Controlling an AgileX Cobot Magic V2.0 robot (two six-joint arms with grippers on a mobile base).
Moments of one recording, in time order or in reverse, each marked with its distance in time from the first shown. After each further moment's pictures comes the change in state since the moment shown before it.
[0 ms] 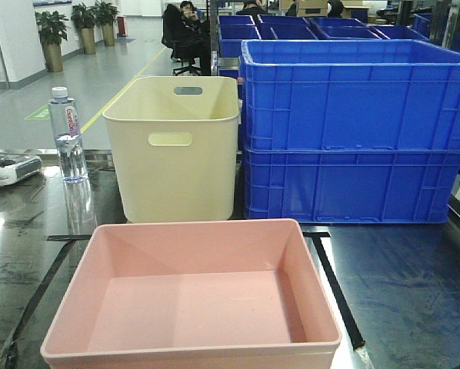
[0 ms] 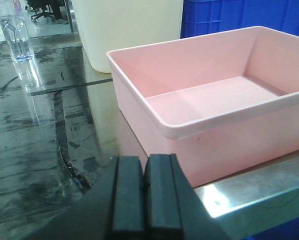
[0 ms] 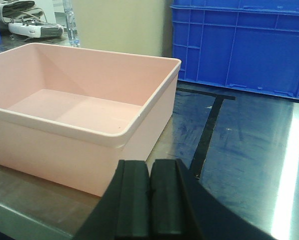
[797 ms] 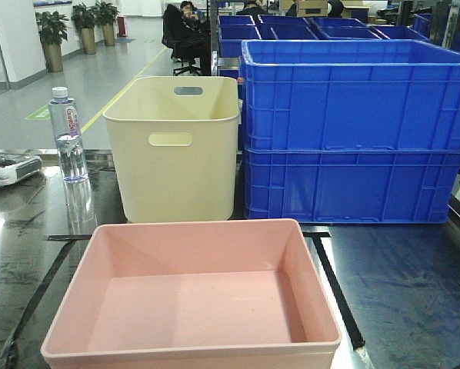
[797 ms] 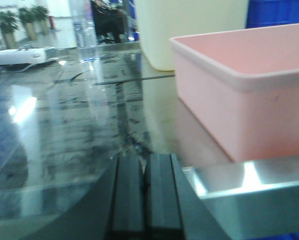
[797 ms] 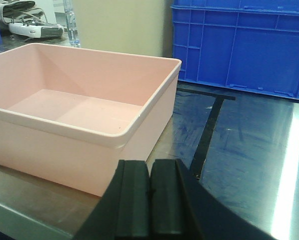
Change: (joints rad) left arm 0.144 -0.306 0.327 0.225 -0.157 -0.202; right arm 0.000 0.000 0.000 -0.001 -0.001 -0.001
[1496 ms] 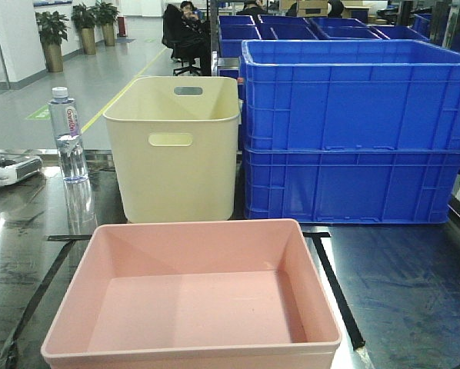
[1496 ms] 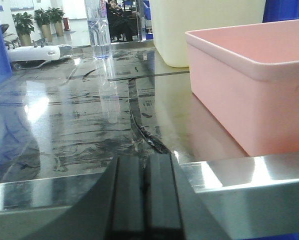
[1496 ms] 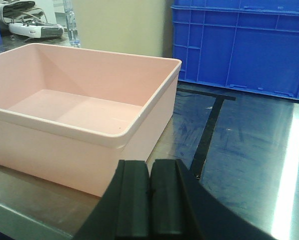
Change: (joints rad) left arm 0.022 -0.017 0.010 0.038 0.001 -0.029; right arm 0.000 0.000 0.000 0.000 -0.001 0.000
